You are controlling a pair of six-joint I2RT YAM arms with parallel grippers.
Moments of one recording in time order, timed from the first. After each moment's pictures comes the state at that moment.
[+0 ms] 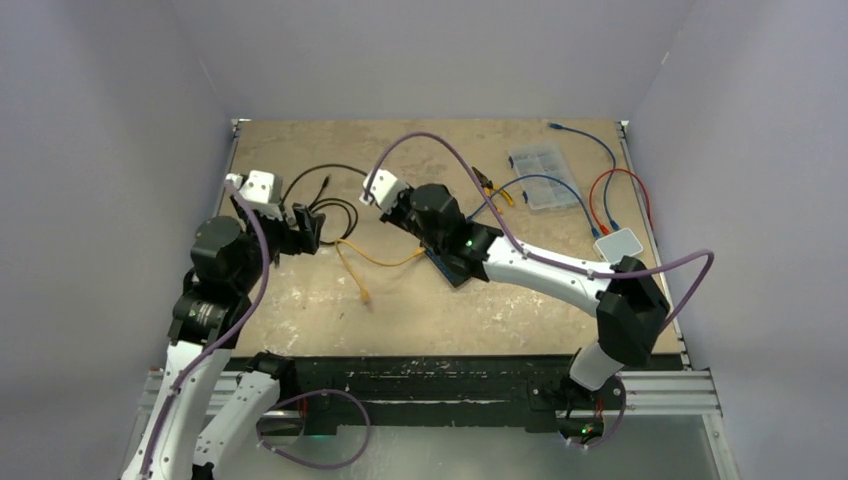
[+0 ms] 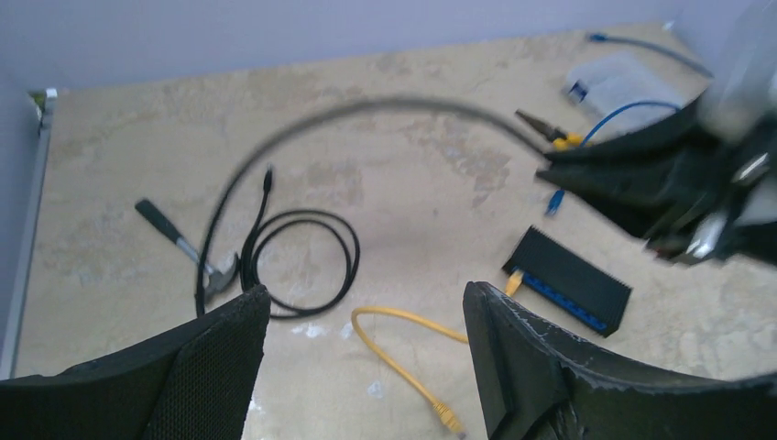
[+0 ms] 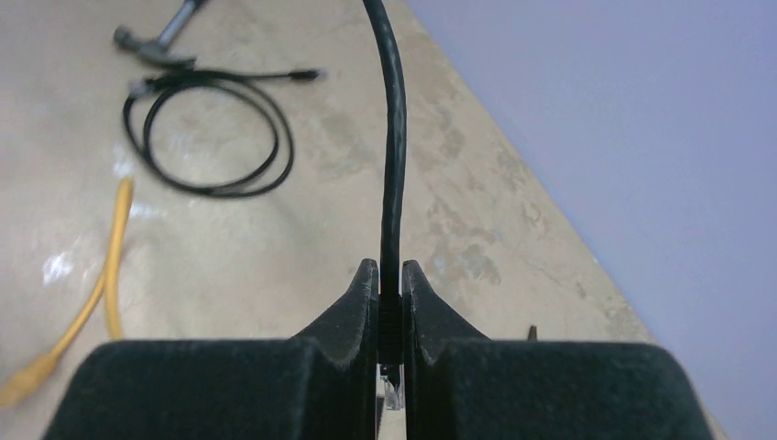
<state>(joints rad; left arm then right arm) -0.23 0.65 0.87 -0.43 0.04 -0.10 0.94 1.65 1.32 0.12 0.30 -0.43</state>
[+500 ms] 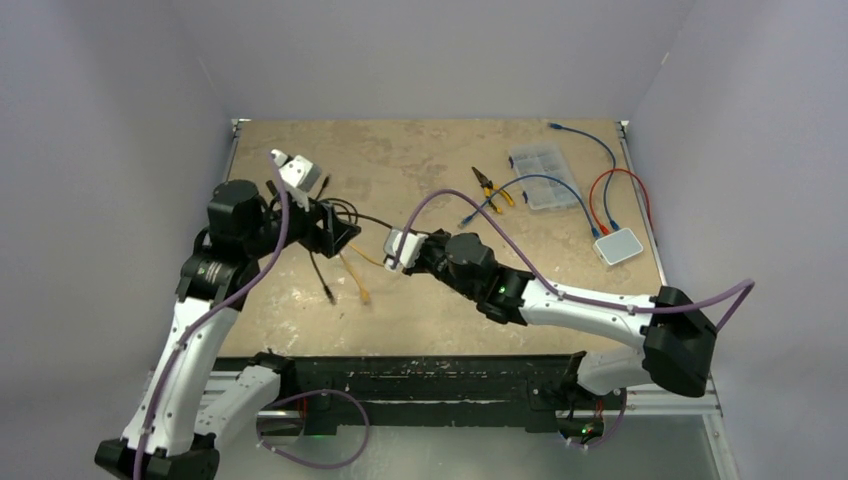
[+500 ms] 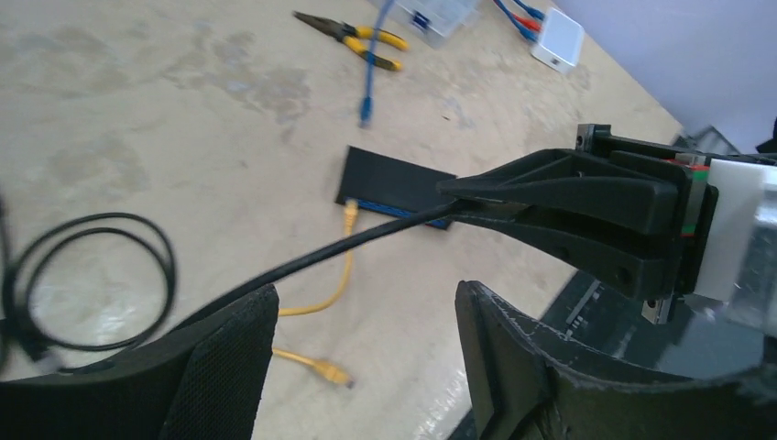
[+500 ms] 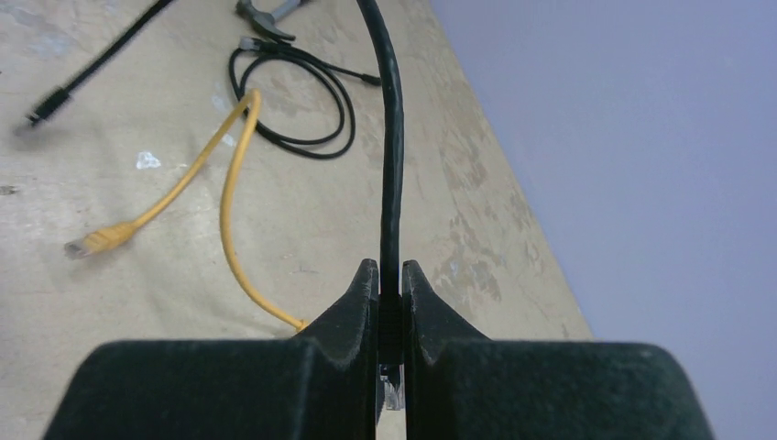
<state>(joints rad) -0.22 0.85 1.07 -0.56 0.53 -0.05 1.06 1.34 0.85 0.34 0.23 -0.62</state>
